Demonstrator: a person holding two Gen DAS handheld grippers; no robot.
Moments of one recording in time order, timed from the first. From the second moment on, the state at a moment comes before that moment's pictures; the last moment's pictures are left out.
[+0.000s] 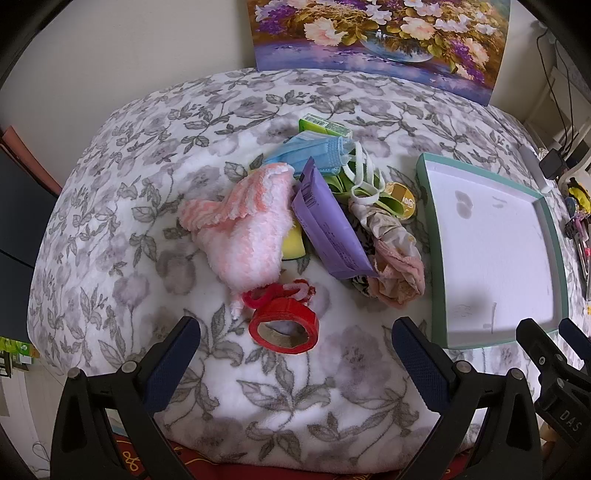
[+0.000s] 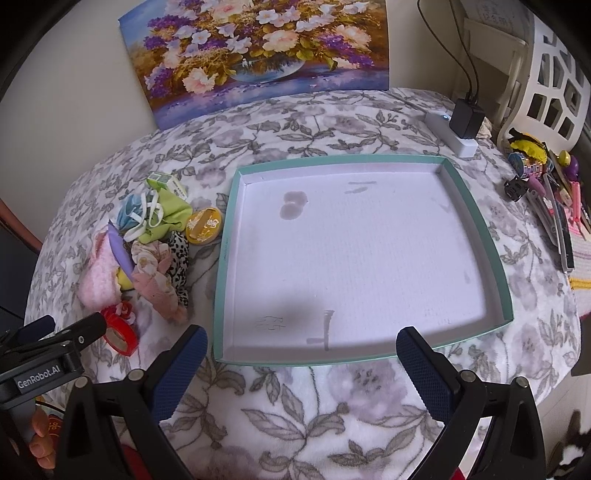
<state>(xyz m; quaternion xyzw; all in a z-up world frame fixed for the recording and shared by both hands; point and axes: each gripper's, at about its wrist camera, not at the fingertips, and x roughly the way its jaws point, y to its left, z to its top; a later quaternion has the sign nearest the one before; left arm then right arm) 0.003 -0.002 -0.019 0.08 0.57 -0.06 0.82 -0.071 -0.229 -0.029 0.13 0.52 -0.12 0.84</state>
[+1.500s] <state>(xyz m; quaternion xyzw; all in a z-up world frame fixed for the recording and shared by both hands) 0.011 0.024 -0.019 -0.01 0.57 -0.07 0.82 -0.065 -0.218 -0.026 0.12 0.50 -0.11 0.85</state>
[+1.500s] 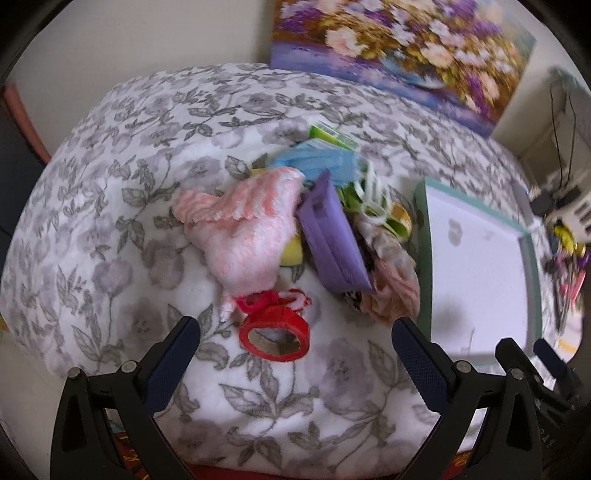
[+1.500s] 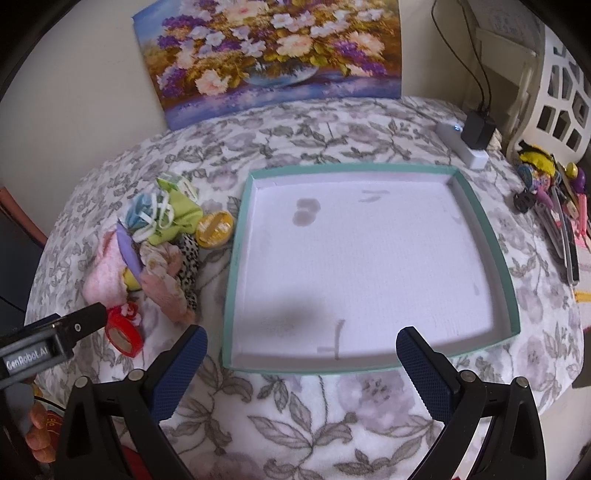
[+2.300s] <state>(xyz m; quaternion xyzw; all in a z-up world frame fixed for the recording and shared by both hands) 0.032 0.039 -0.085 -0.05 0.67 -0.01 0.74 -0.007 -0.149 -0.037 0.10 0.49 0.03 0.86</state>
